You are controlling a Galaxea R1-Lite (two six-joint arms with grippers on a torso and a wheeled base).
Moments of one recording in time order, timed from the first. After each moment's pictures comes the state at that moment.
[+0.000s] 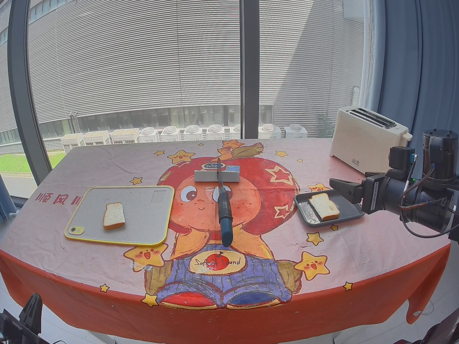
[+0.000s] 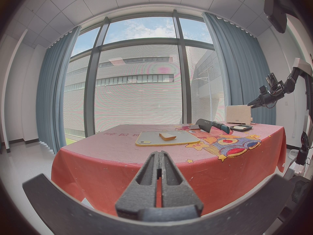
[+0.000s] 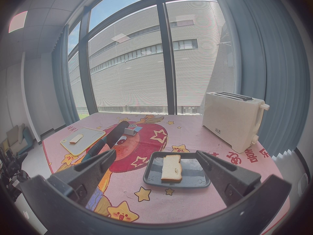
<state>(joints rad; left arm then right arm) 0.00 0.02 -0.02 0.00 -0.02 0.01 0.48 1.47 -0.71 -0.41 -0.12 0.16</state>
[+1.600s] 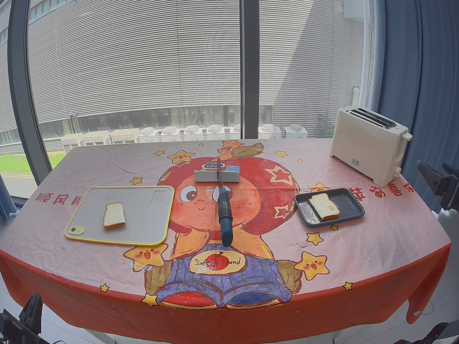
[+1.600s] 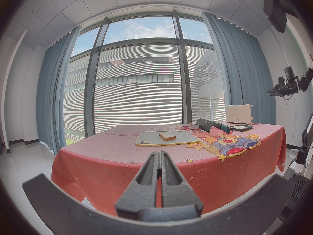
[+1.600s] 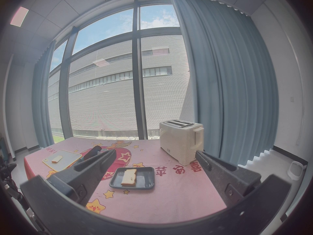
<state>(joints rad) 0.00 0.02 -0.02 0.00 -0.02 0.01 0.21 1.02 -0.51 -0.40 -0.16 0.10</state>
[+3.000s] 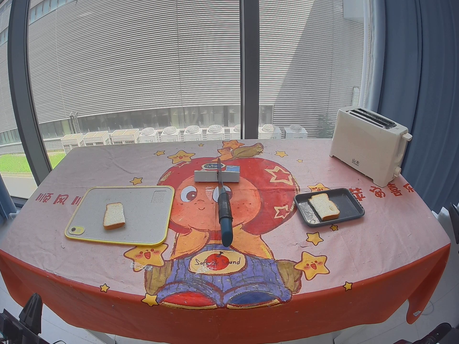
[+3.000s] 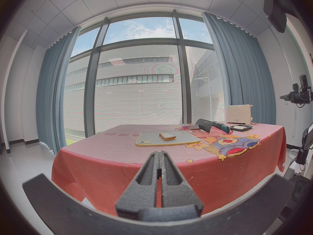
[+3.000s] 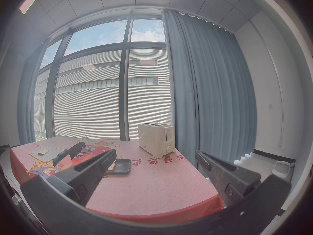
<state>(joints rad) 0.00 0.02 -0.02 0.00 -0.02 0.01 0.02 0.63 -0.23 -0.39 -0.14 0.04</state>
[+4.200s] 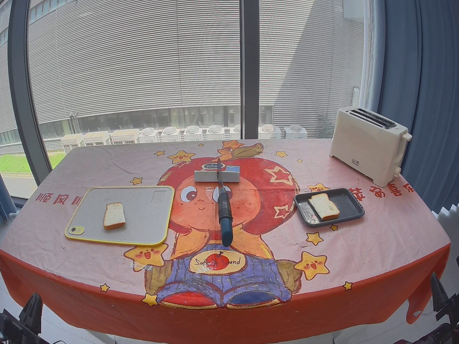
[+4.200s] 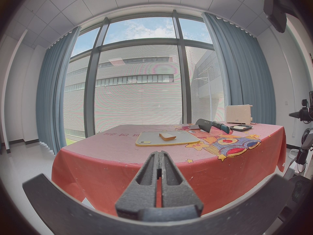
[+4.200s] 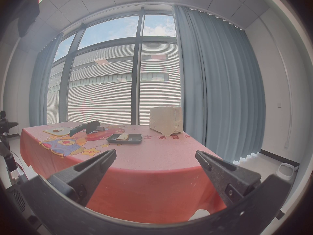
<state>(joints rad) 0.00 0.02 -0.02 0.00 -0.02 0.01 -0.09 0.18 -0.06 -0.07 0.08 -0.01</state>
